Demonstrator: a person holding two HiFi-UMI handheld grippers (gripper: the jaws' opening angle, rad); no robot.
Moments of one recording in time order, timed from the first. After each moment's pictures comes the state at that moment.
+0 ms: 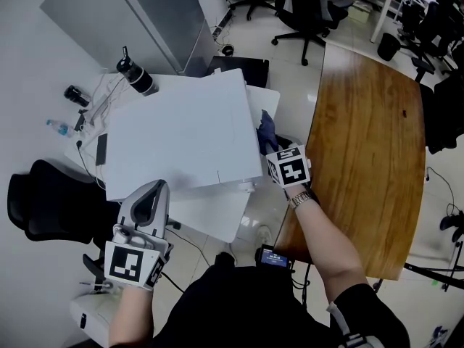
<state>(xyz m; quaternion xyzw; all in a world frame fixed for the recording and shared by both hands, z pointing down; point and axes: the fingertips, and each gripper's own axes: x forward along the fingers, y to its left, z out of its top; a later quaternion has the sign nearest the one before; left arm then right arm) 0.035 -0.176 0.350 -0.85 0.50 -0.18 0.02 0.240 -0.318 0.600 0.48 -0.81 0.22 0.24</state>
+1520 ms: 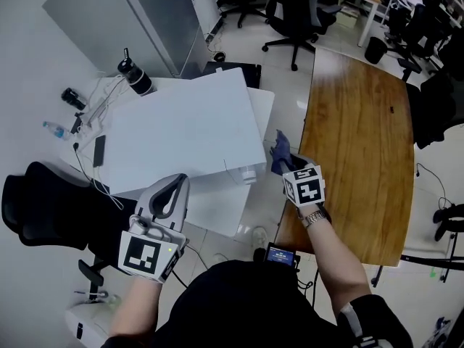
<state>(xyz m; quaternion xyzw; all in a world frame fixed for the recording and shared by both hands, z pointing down) 0.051 -0.150 0.359 -0.88 0.45 -0.16 0.00 0.276 -0.231 0.596 0.52 -0.78 0.24 0.26</state>
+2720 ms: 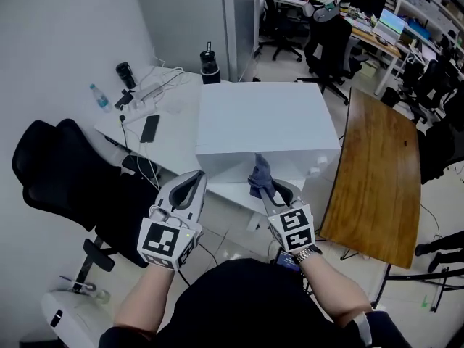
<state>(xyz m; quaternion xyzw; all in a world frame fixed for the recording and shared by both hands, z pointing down) -0.176 -0.038 0.334 -0.86 0.50 -0.07 0.02 -0.036 -0.070 0.469 0.43 -0.88 0.06 0.20</state>
